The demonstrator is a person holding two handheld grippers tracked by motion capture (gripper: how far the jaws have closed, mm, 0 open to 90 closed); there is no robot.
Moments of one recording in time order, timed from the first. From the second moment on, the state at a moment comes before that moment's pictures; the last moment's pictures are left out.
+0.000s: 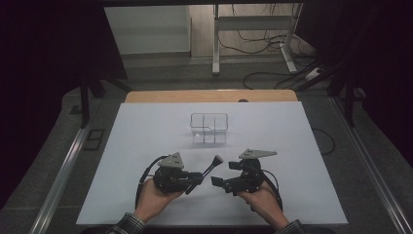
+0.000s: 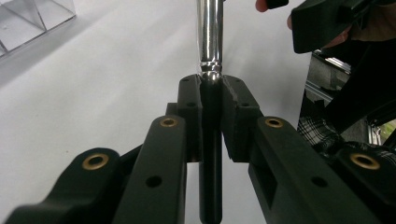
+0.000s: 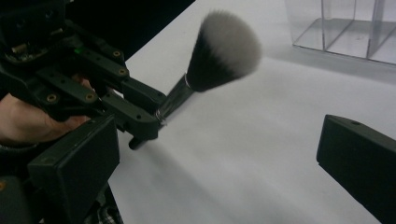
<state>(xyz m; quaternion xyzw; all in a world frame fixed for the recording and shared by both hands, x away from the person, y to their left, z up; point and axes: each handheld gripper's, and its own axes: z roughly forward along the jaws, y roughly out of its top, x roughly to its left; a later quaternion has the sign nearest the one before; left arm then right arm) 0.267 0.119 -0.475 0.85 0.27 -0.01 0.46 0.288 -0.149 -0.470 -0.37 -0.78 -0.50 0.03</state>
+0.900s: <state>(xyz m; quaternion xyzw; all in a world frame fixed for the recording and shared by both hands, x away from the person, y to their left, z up) 0.263 0.113 -0.474 0.85 0.26 -0.01 0.46 0.298 -0.138 -0.467 -0.39 -0.74 -0.53 0.13</state>
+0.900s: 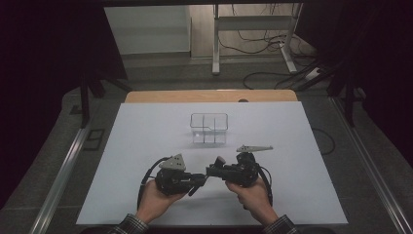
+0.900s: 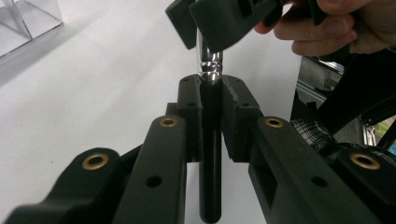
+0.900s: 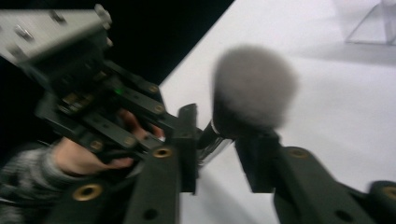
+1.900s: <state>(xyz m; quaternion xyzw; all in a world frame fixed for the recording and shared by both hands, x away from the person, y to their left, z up) 0.268 0.131 -0.479 0.84 0.27 -0.01 0.47 0.295 -0.144 -0.465 -0.37 -0.76 -0.53 0.11</state>
